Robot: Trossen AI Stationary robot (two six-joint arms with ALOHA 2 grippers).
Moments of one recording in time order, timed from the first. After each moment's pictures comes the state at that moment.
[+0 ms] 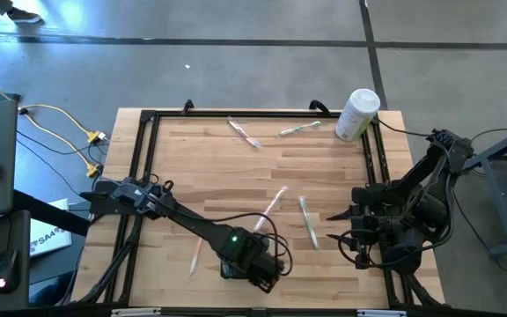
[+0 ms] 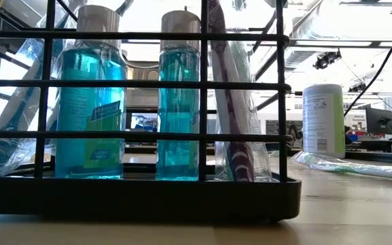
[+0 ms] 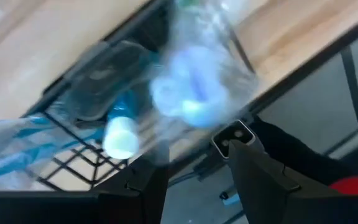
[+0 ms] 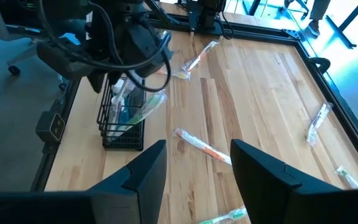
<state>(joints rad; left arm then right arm) -0.48 2.27 2.36 -1.31 0.11 -1.47 0.93 1.29 1.41 -1.04 0.82 0.62</state>
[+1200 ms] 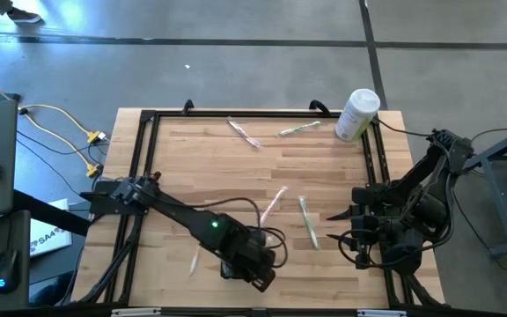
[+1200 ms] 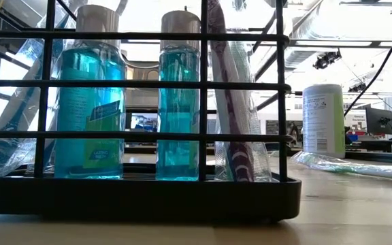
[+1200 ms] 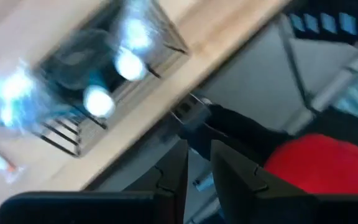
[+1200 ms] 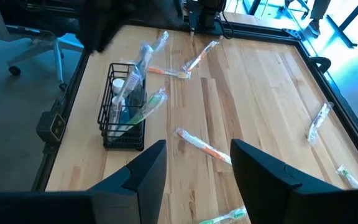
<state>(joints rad) -0.48 2.12 2.36 -1.28 0.15 -1.45 0.93 1.29 1.41 -1.04 0.82 0.63</state>
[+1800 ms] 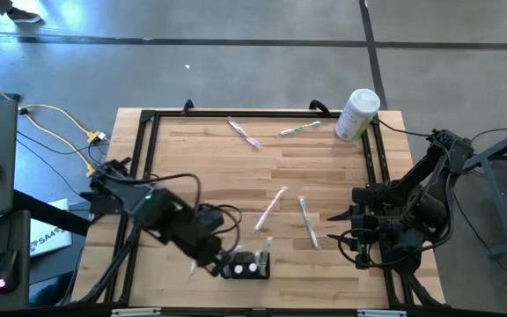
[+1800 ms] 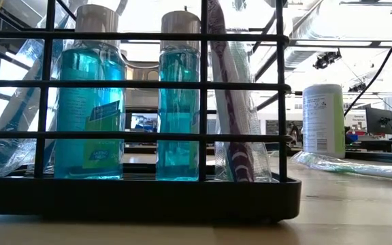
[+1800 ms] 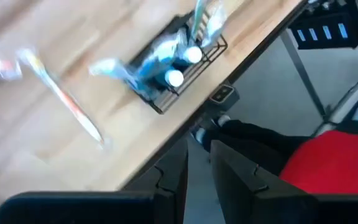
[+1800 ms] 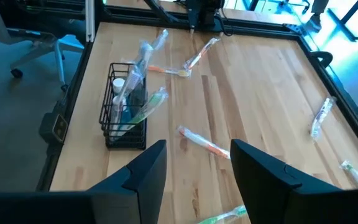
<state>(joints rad) -0.58 1.84 2.33 -1.56 -0.05 -1.46 0.93 1.29 1.41 -1.04 0.81 0.66</state>
